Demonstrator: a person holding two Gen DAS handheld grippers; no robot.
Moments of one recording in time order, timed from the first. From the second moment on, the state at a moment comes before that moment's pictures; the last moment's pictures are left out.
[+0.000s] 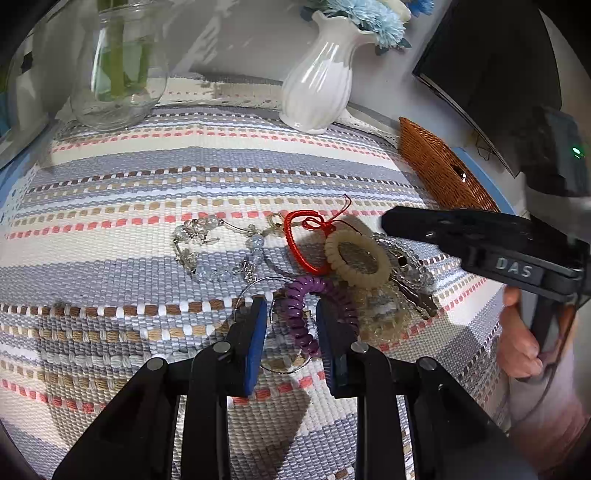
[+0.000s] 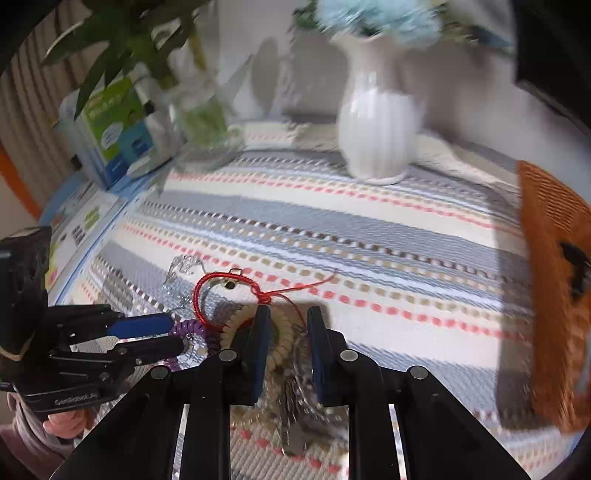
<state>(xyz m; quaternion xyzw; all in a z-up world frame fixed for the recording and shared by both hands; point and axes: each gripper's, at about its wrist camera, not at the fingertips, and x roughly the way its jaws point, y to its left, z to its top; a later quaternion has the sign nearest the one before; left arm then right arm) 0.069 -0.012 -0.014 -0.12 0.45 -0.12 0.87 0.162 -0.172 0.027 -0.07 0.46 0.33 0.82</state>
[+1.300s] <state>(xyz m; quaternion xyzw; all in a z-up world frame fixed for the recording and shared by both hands) 0.057 -0.020 0.059 -0.08 0.37 -0.10 0.92 0.144 -0.193 0.065 -0.05 0.37 0.34 0.87</state>
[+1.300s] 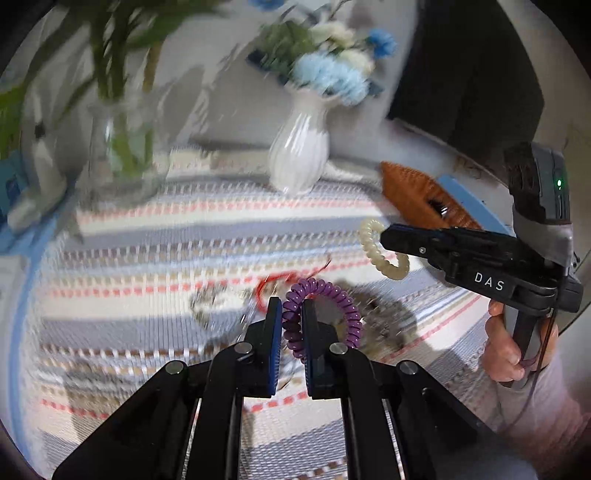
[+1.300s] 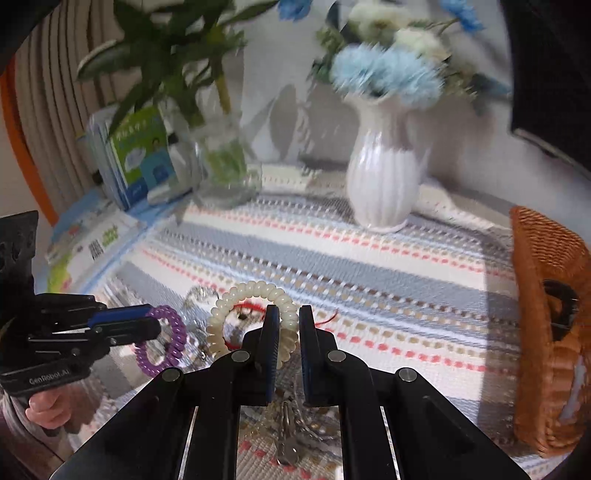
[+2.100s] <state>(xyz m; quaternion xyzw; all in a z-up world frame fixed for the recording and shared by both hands) 0.201 -0.277 0.092 -0.01 0.36 -0.29 0.89 0.208 -0.470 0.096 0.13 0.34 -0.01 0.93</state>
